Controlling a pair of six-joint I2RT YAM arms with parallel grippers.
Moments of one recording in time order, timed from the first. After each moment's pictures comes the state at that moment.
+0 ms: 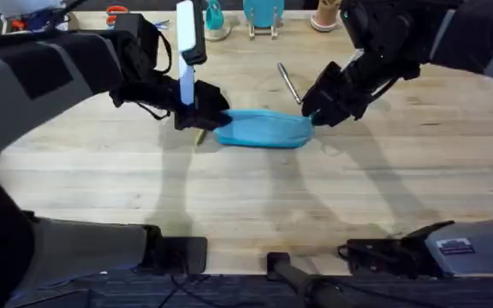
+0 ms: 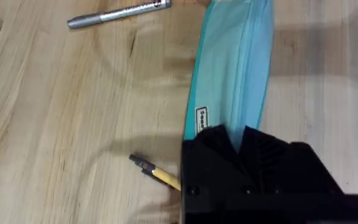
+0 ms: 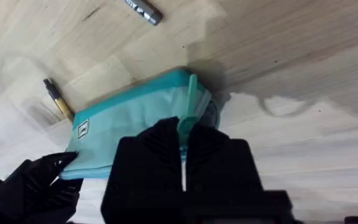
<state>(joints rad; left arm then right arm) -0.01 1.55 0.95 -0.76 0.82 1.34 0.34 1.61 1.18 -0.91 -0.26 0.99</state>
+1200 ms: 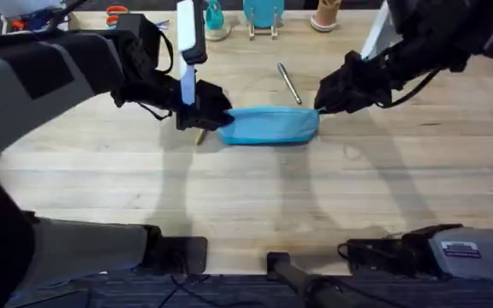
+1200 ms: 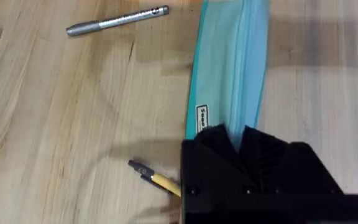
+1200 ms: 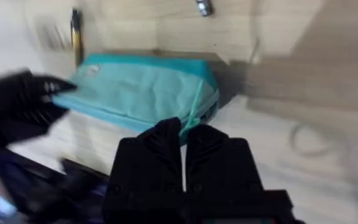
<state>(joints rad) -0.02 1.55 0.95 -0.76 0.84 1.34 0.21 1.51 1.18 -0.95 -0.42 0.41</state>
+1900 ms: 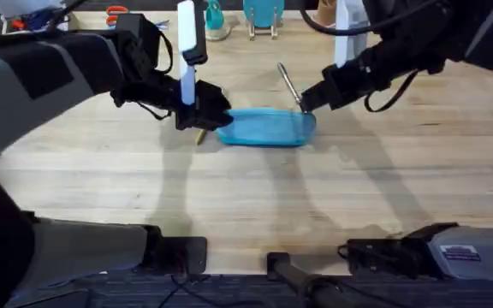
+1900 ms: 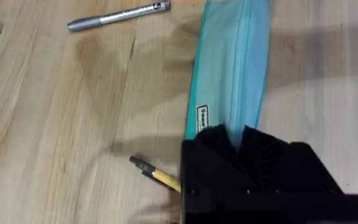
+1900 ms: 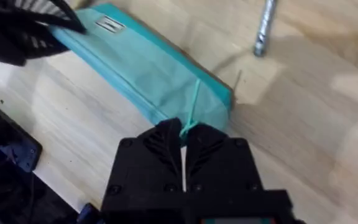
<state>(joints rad) -0.02 1.55 0.95 -0.76 0.82 1.34 0.34 1.51 1.19 -0.89 -0.38 -0.08</state>
